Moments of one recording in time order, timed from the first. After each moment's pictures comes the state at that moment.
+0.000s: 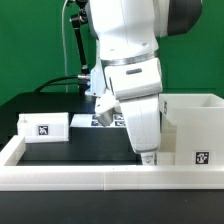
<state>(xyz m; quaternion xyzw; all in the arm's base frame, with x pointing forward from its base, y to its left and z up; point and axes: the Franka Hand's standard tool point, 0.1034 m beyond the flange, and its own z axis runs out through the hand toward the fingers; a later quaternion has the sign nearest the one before) 0.605 0.014 0.030 -0.72 -0.69 -0.05 0.09</state>
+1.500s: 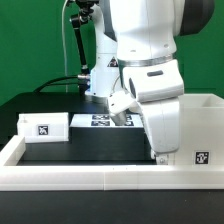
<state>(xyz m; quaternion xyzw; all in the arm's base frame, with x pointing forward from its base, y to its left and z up) 0.601 0.034 0.030 -0.70 -0.71 -0.02 0.09</state>
